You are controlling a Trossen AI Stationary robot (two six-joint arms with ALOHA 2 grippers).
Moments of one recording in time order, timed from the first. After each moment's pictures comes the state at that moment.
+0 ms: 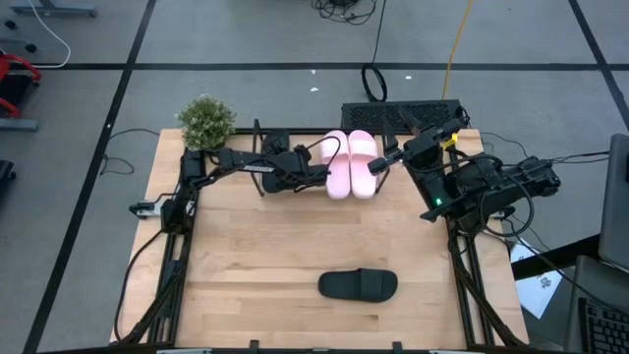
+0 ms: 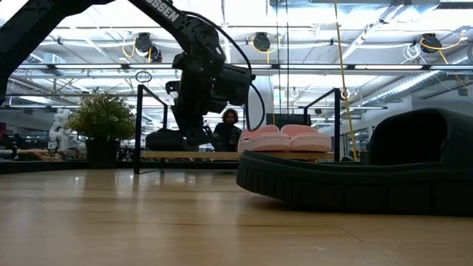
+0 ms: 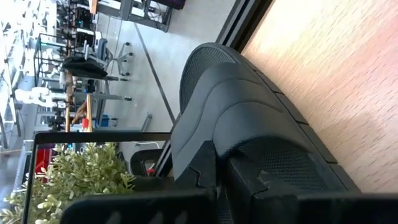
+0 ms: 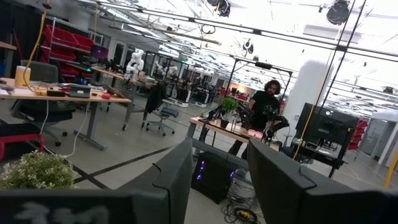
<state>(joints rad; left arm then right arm) 0.25 2.11 1.53 -1.12 -0.97 -0.48 0.30 1.35 1.33 0.94 1.33 -1.17</state>
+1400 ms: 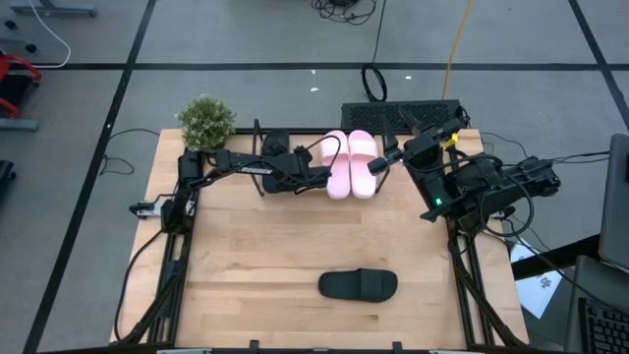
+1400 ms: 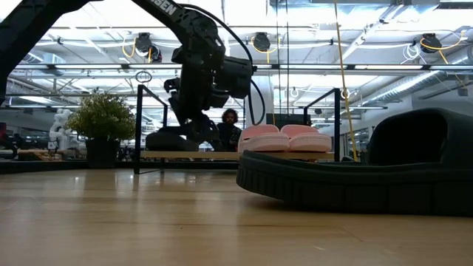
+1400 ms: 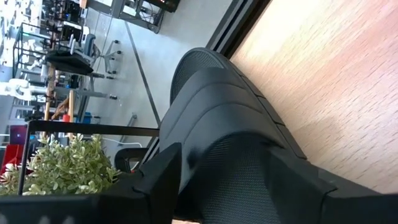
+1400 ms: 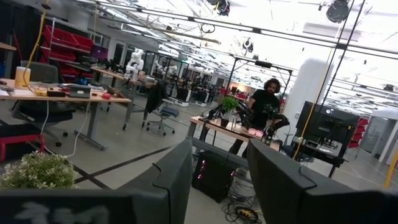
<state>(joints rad) 0.23 2.08 1.53 -1.10 -0.95 -0.53 0.30 1.35 1.33 0.94 1.34 -1.16</state>
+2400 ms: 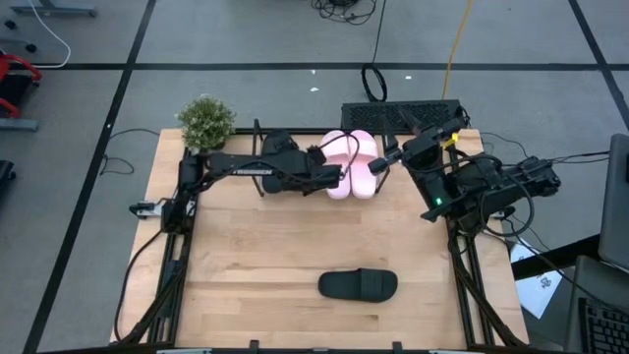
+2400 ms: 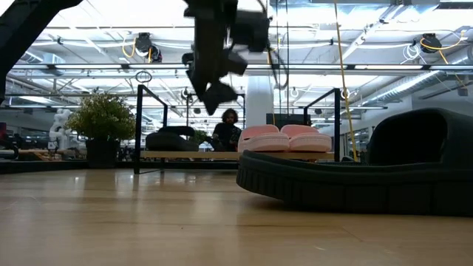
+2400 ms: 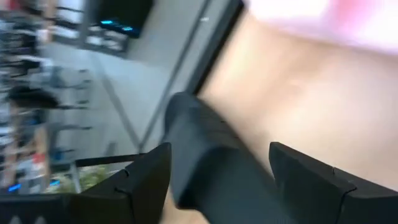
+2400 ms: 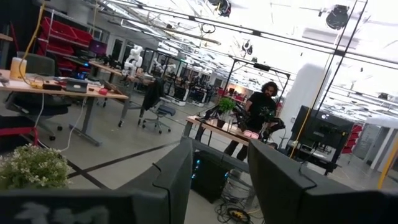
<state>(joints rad) 0.14 2.08 1.82 -1.28 -0.83 -0.40 0.30 1.35 1.33 0.94 1.34 -1.22</state>
